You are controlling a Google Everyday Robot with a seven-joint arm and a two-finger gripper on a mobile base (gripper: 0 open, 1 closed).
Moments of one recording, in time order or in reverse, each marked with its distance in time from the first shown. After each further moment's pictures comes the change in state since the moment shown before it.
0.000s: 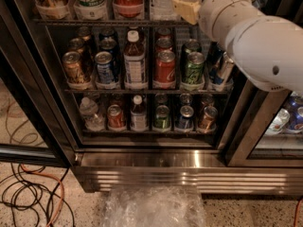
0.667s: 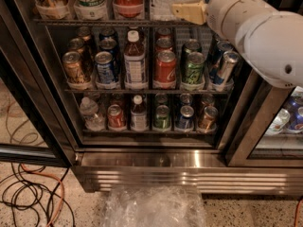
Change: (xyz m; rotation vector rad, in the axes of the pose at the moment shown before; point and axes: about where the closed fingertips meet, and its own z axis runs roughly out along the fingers) arm -0.006 -0.017 -0.008 0.003 -0.006 -0.064
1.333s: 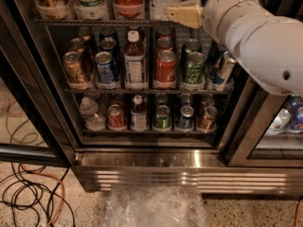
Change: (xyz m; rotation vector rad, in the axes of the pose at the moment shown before) arm -0.002 0.011 -0.011 0.008 0.013 0.054
